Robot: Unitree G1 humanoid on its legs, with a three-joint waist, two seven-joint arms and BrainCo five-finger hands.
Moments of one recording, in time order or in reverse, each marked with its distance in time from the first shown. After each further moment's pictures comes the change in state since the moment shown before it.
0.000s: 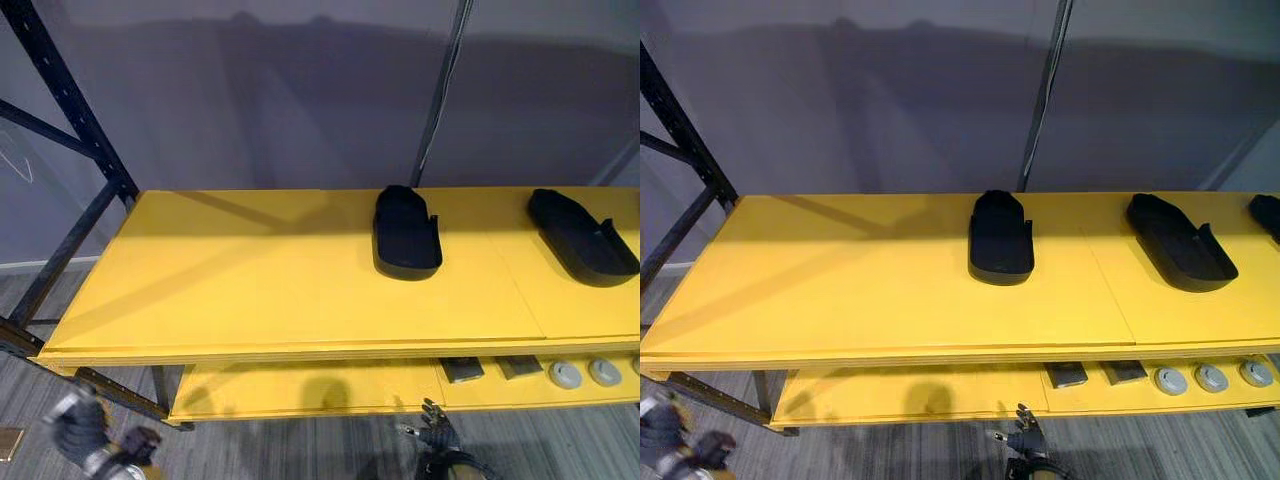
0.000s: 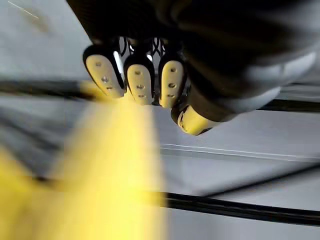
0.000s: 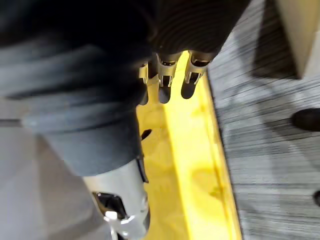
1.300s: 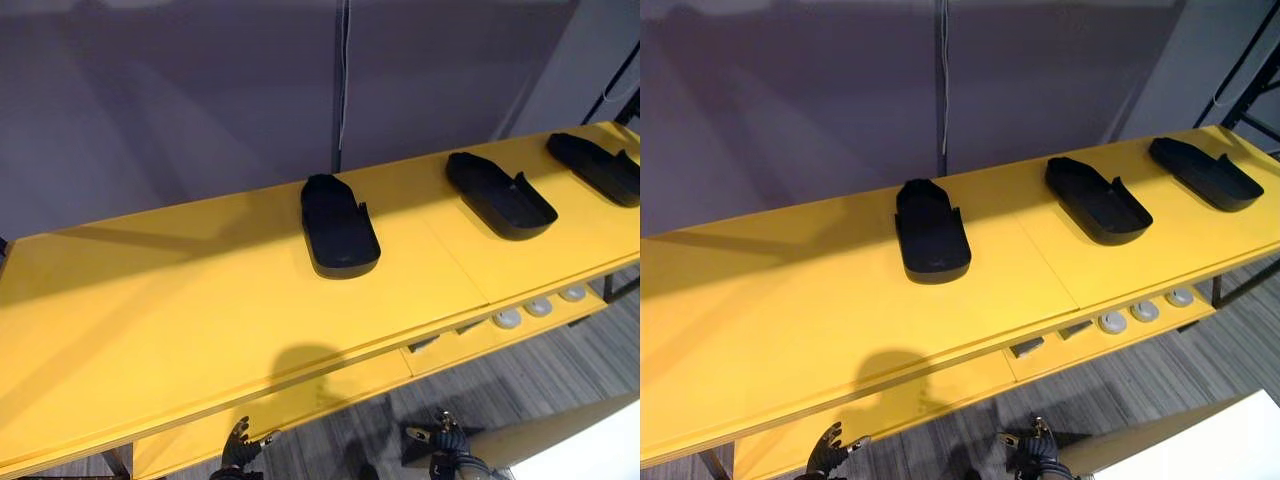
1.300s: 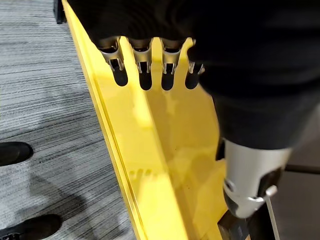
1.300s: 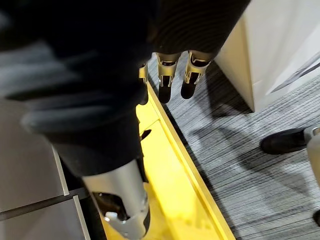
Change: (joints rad) left arm -0.186 0.116 -0.429 0.638 0.344 0.056 -0.191; right arm -0.052 -0.018 -0.082 0.126 -0.026 -0.001 -0.021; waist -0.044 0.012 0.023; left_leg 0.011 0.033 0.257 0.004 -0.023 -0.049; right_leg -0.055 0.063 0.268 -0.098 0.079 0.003
